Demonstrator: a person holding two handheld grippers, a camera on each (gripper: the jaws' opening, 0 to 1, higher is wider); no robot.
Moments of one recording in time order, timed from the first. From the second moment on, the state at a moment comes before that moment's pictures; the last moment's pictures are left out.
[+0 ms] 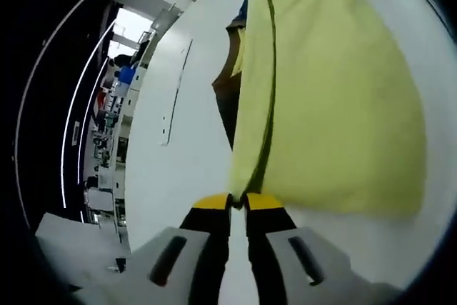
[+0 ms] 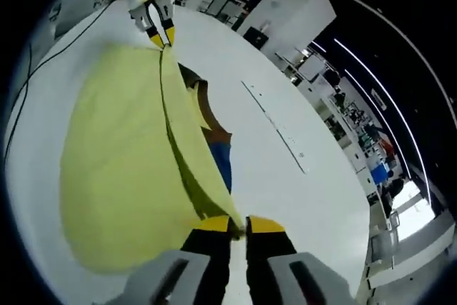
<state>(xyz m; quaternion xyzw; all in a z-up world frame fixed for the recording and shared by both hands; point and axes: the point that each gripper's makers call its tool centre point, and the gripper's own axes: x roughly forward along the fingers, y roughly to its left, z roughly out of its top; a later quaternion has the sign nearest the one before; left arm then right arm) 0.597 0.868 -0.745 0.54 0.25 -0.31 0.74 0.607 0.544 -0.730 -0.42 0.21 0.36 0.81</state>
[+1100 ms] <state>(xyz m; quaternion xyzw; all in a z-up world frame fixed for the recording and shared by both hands) 0.630 0.882 -0.748 0.35 0.34 -0.25 0.84 0.632 0.521 -0.719 -0.33 0.26 0.30 0.86</state>
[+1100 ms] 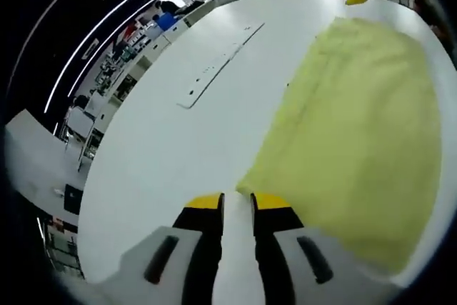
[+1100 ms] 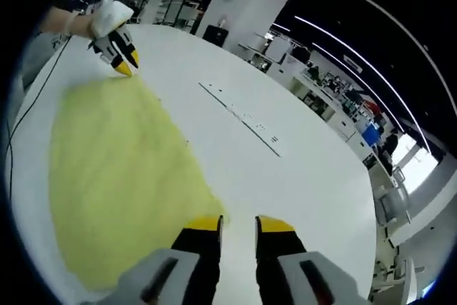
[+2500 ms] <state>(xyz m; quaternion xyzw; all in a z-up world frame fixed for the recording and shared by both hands) 0.559 0.856 -0.702 0.03 0.27 -0.34 0.90 0.563 0.534 -0.704 -0.11 0.30 0.36 0.88</state>
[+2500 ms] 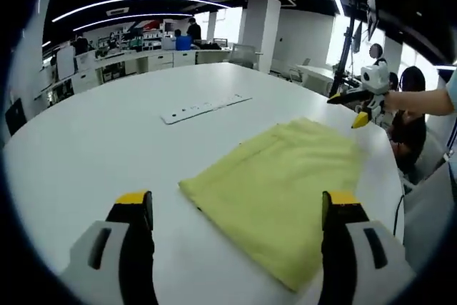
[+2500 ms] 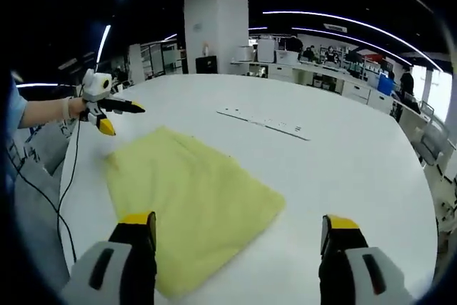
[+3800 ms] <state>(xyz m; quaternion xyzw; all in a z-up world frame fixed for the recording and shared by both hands) 0.466 0.873 -0.733 0.00 0.30 -0.34 0.89 0.484 0.521 -0.735 -0.05 0.33 0.37 0.87</state>
